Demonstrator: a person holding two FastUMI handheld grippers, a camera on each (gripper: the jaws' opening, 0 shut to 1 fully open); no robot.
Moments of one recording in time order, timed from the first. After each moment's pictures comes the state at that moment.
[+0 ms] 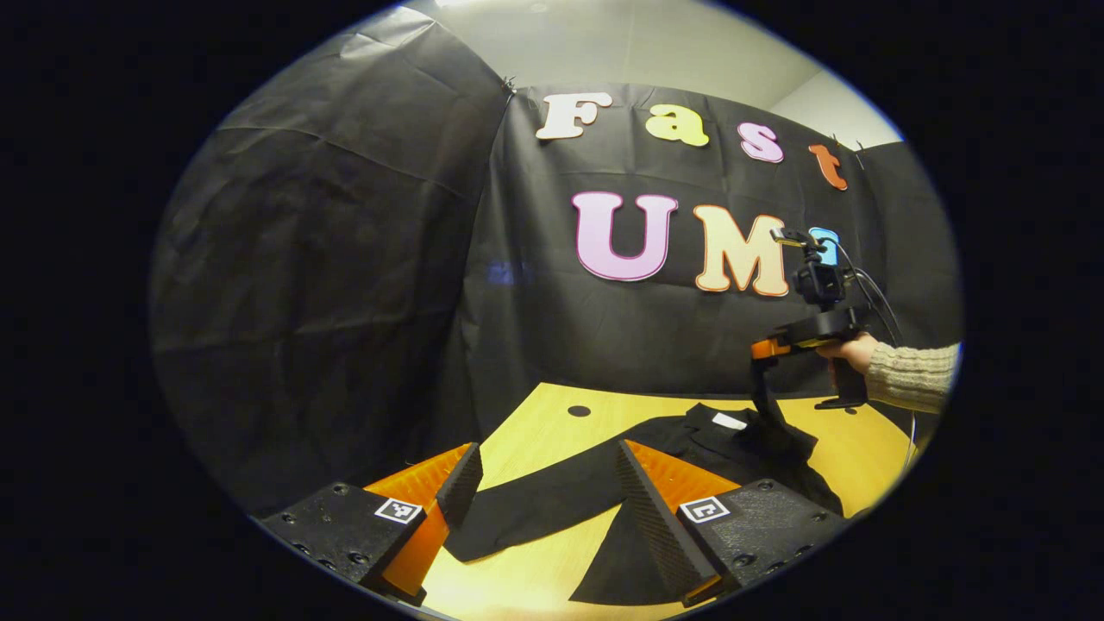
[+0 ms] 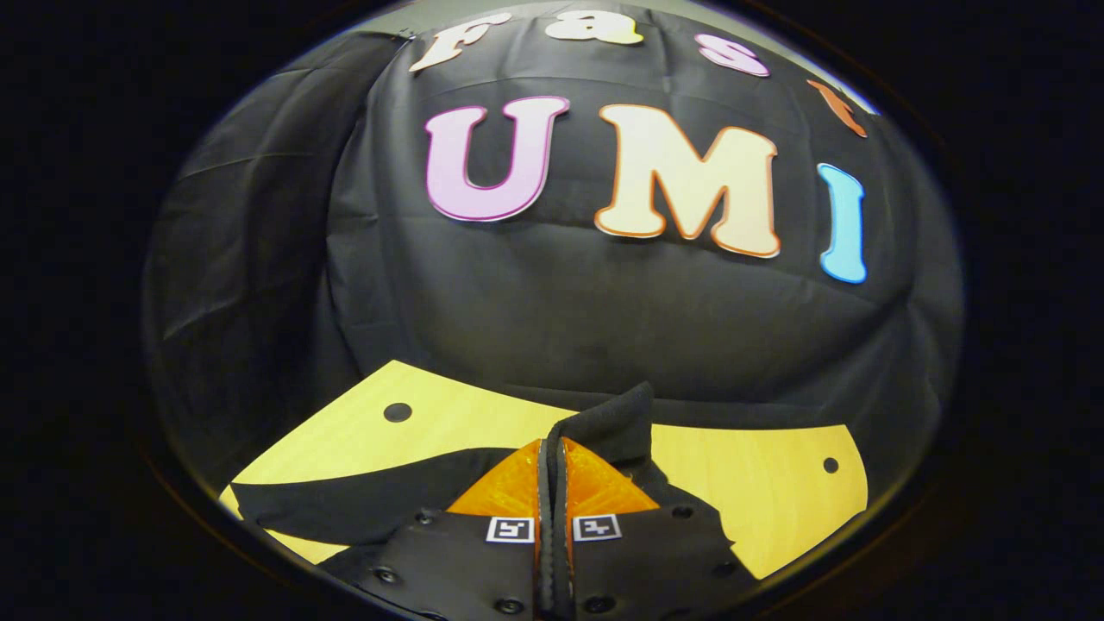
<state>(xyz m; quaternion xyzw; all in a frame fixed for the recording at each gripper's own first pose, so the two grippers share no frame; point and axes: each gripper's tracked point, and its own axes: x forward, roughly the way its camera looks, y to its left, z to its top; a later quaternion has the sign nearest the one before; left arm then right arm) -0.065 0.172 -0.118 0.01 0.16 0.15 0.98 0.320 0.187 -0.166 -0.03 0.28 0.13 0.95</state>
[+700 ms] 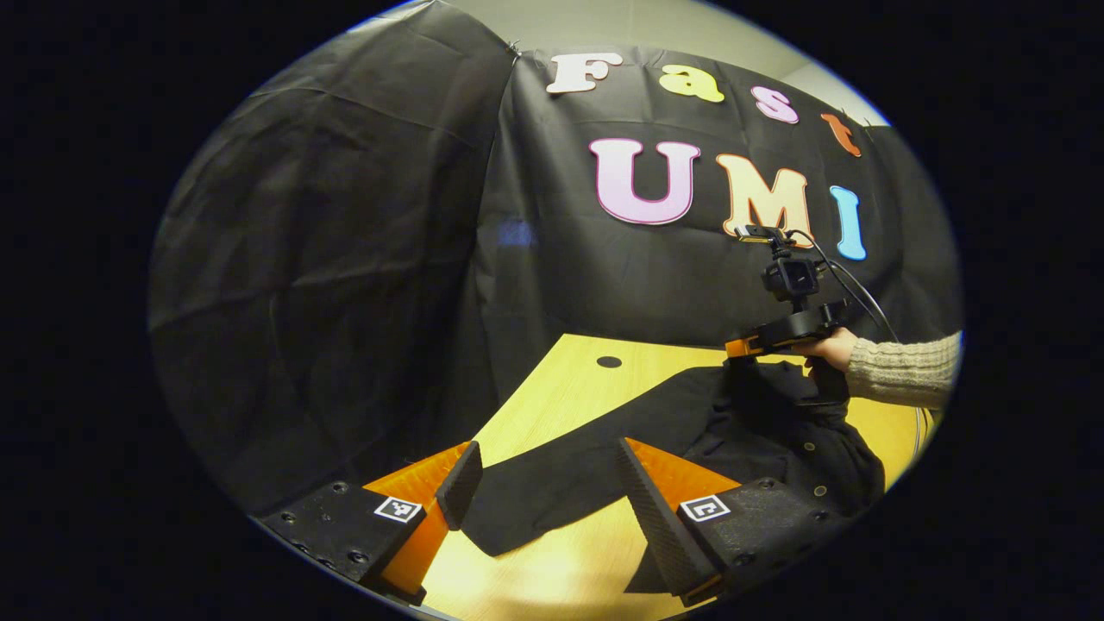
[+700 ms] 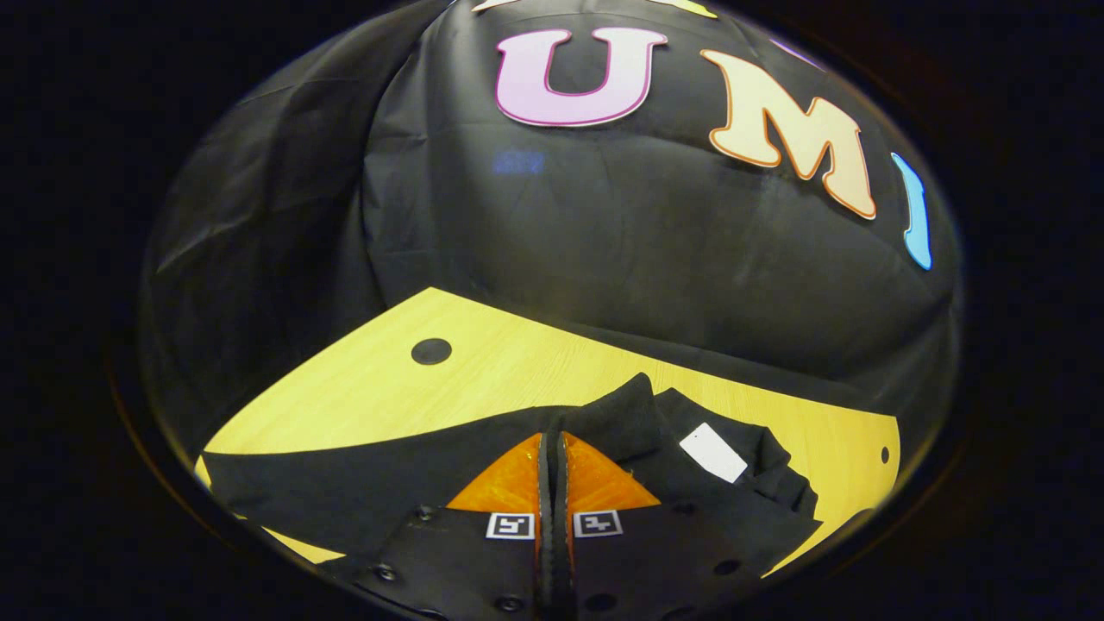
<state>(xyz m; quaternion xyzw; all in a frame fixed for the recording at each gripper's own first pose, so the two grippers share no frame) -0.078 0.221 -0.199 0.02 0.23 0.17 0.96 0.329 0.278 -0.288 -0.08 0.35 0.18 0.92</state>
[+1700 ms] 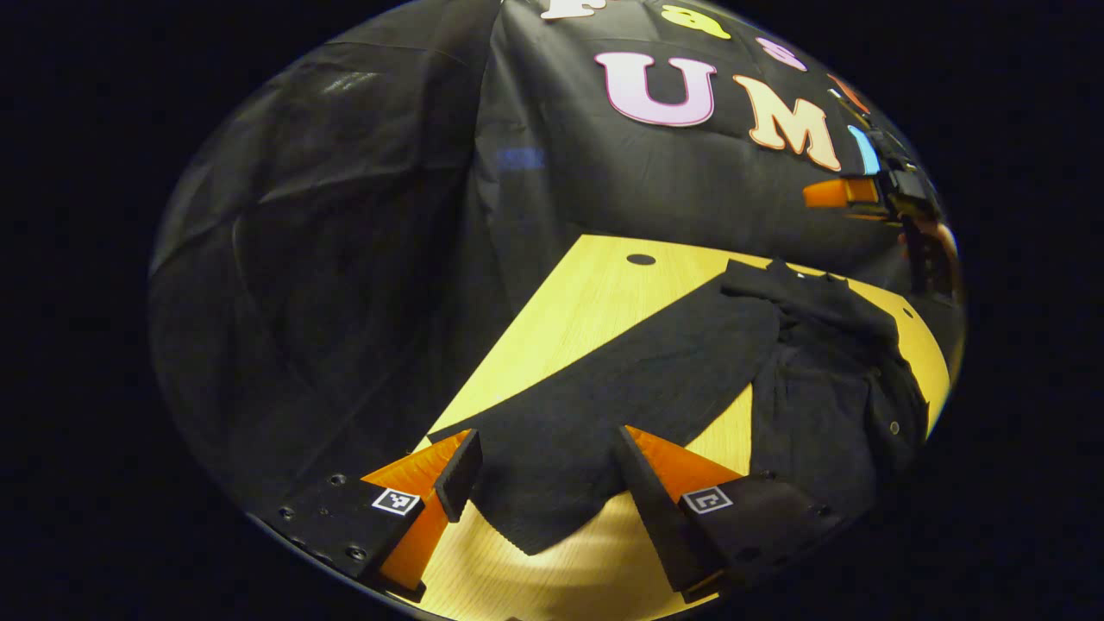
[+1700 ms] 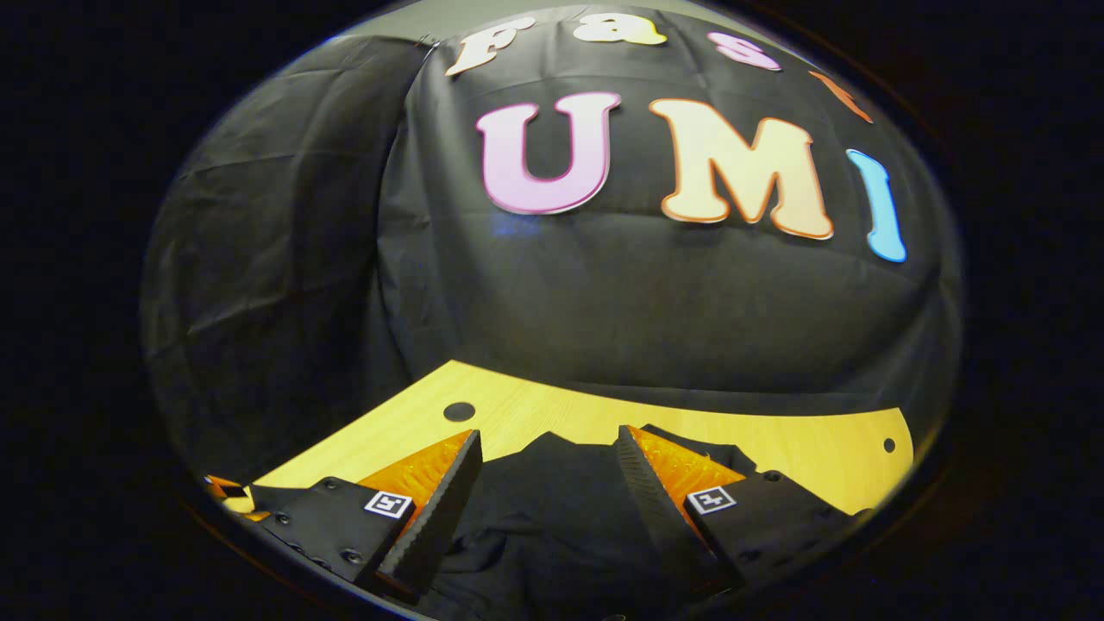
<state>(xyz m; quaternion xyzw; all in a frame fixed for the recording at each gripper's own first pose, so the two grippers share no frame) -0.087 0.264 -0.319 0.02 0.38 0.16 0.91 0.287 0.226 -0.185 0.03 0.24 0.18 0.95</state>
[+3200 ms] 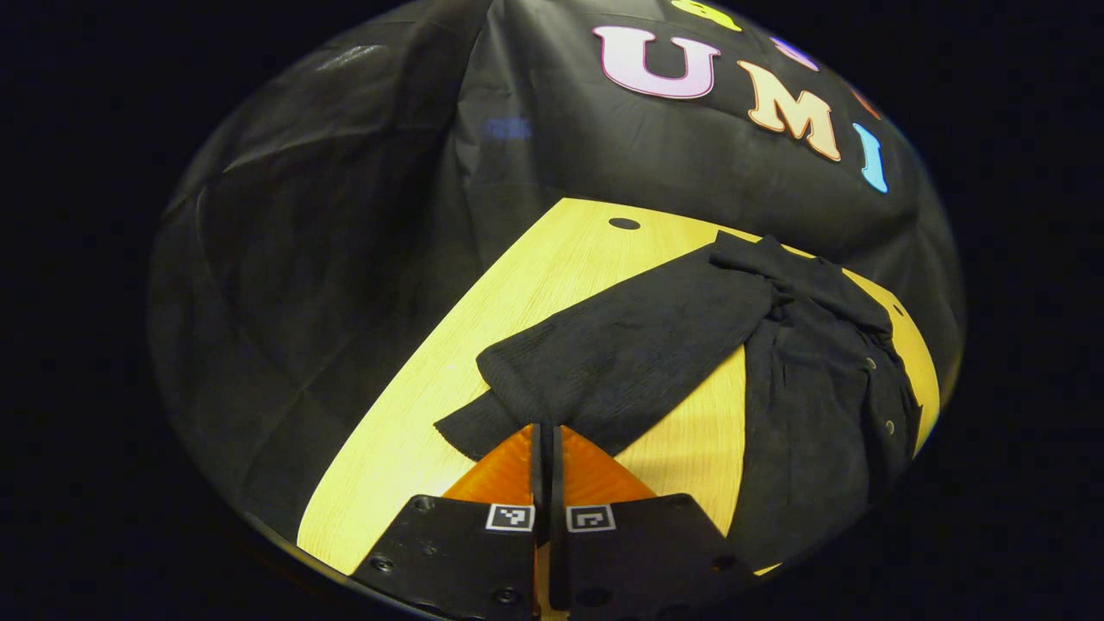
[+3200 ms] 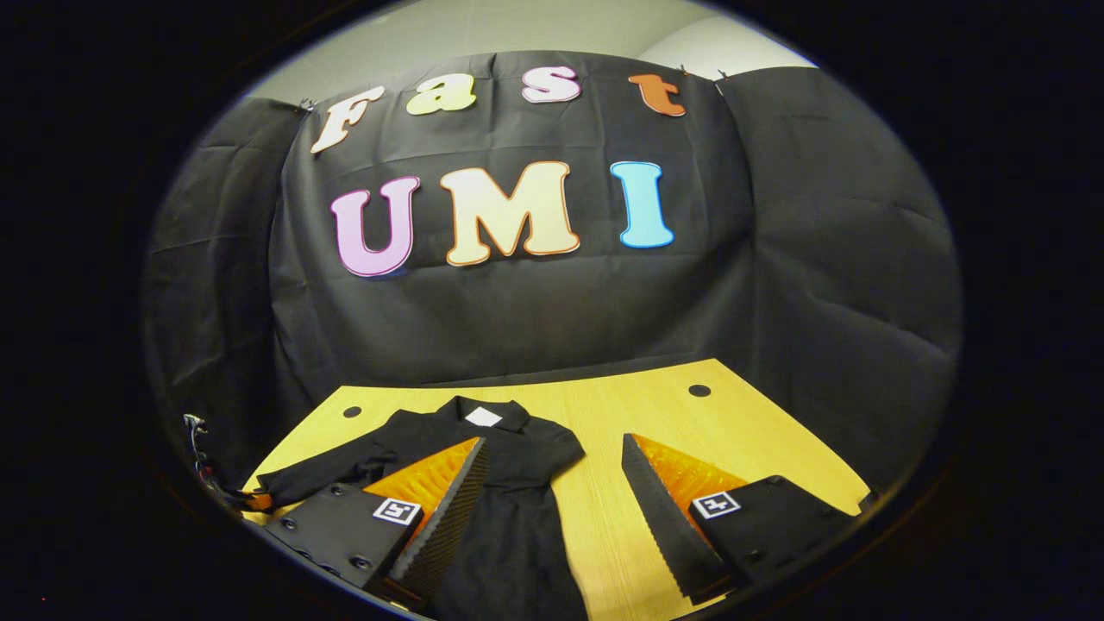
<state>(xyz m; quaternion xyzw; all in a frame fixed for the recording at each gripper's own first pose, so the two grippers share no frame) -0.081 0.246 -0.352 -0.02 0.42 0.15 0.90 0.079 -0.043 -0.136 0.08 0.23 -0.04 0.97</state>
